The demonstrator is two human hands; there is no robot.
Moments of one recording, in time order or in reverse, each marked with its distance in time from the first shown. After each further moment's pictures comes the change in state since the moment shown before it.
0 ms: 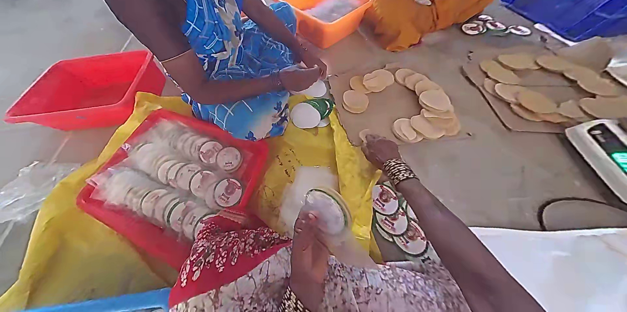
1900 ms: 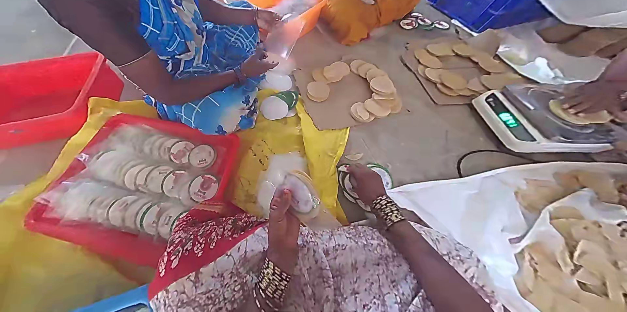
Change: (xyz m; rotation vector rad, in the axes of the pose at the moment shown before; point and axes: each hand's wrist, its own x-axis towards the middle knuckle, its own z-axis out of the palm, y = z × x) left_hand 0.001 -0.002 0.001 0.127 -0.044 -0.007; right_hand -0.159 0.027 0.056 0.225 0.097 -0.057
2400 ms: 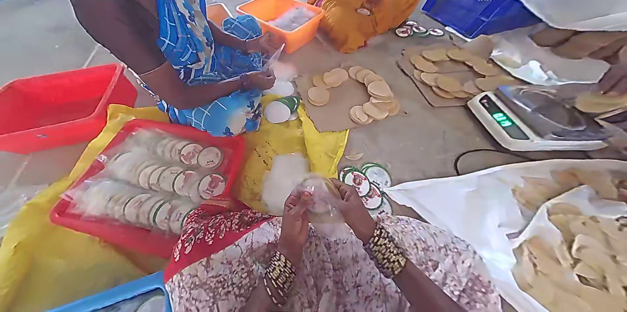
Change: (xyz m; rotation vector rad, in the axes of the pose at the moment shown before) left_hand -0.010 -0.015 -0.008 0.237 -0.138 -0.061; right_hand -0.078 -0.100 -0.019 1.279 -0.018 -0.068
